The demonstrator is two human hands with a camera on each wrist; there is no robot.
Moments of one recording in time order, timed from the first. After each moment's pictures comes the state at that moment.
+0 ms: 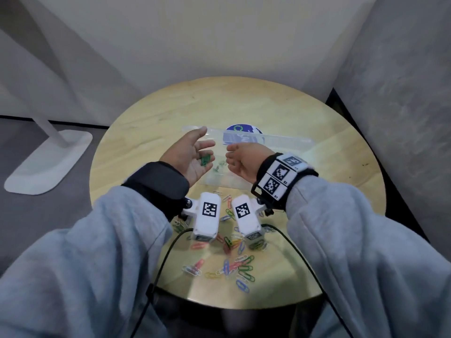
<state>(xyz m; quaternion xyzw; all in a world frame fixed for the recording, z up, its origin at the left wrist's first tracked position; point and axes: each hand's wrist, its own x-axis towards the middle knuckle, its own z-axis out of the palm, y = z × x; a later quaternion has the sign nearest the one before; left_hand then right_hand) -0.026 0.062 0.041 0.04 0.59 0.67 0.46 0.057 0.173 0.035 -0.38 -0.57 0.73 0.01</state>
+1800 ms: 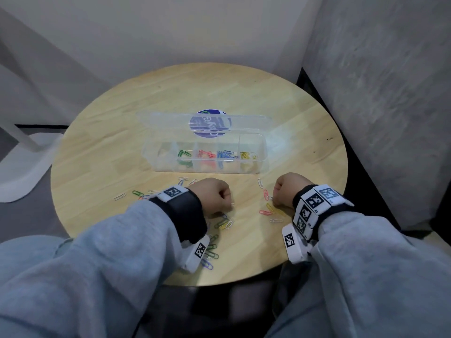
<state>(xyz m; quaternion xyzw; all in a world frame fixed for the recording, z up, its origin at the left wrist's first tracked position) 0.080 0.093 -0.017 0.43 0.82 0.14 0.36 0.205 0.236 -0.024 -0.44 -0.85 0.17 -0.23</state>
